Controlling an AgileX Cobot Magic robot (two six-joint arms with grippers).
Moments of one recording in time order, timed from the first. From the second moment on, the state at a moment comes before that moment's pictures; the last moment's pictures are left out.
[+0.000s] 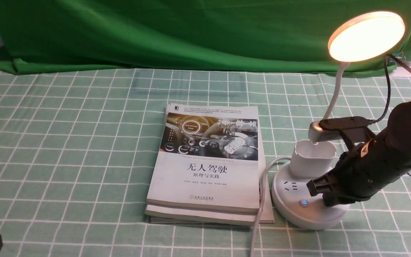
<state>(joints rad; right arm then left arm) 0.31 1.65 -0.95 0.13 0.70 -0.08 0.02 0.00 0.01 -0.16 0.31 0.39</state>
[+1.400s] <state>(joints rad) 0.31 1.69 -0.95 0.13 0.70 -0.08 0.02 0.00 0.01 -0.16 0.31 0.39</state>
